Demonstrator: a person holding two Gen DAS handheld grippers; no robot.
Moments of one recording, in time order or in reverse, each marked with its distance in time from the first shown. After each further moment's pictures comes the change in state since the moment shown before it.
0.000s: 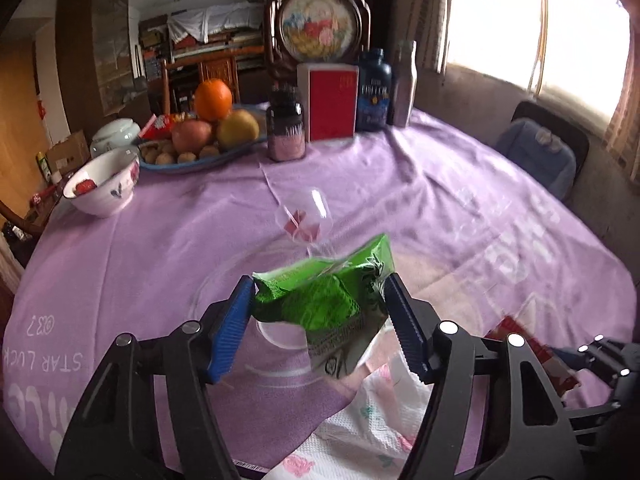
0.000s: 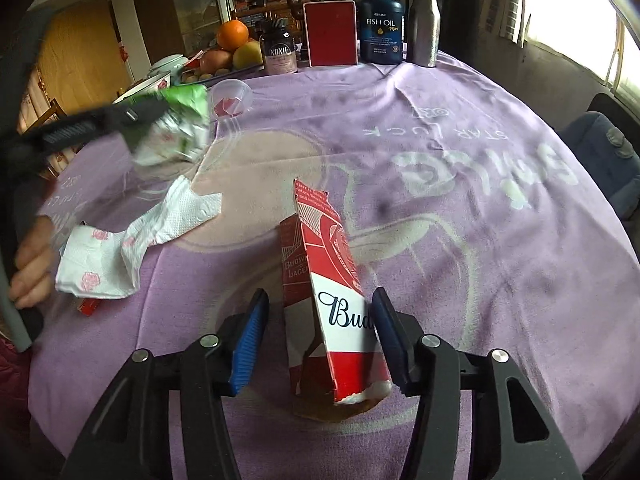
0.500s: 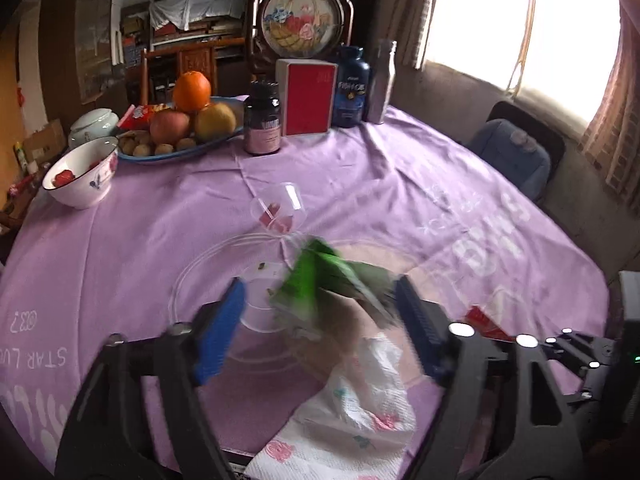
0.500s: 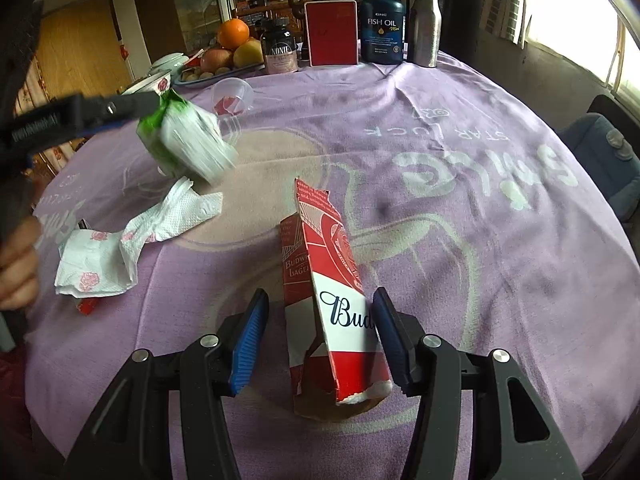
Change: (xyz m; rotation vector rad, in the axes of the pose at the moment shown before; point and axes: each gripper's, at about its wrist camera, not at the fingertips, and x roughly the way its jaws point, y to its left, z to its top) left arm 0.006 -0.005 0.000 -0.001 0.064 -0.064; right arm 0.000 -0.001 0.000 -0.002 0.001 0.000
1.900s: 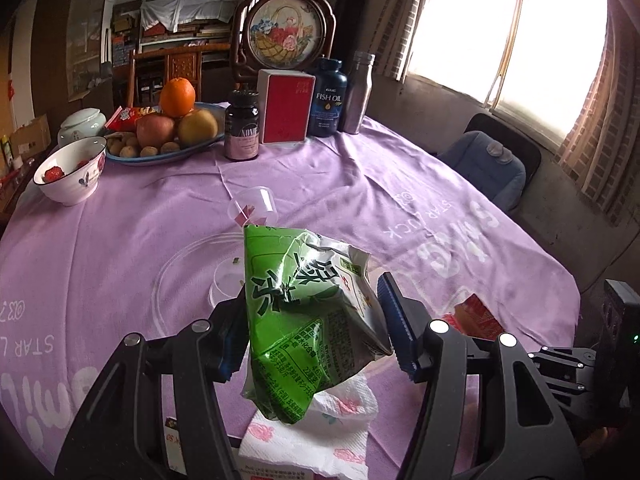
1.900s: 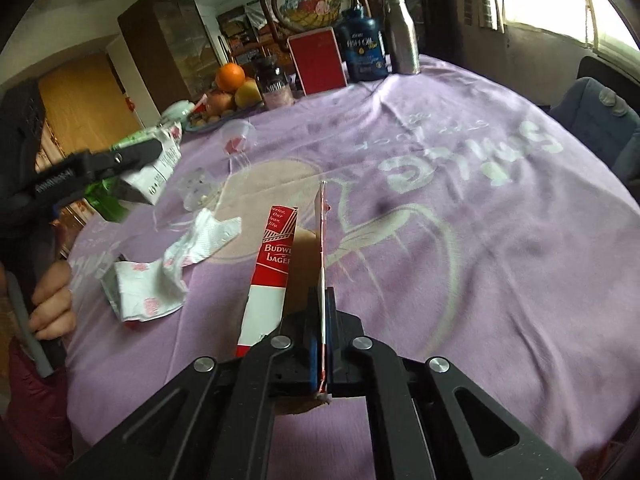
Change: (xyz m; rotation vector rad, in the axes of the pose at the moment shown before) left arm -0.033 -0.009 -0.008 -0.027 -0.041 -0.124; right arm -0.039 -0.026 -0.023 0.143 -0.115 0.125
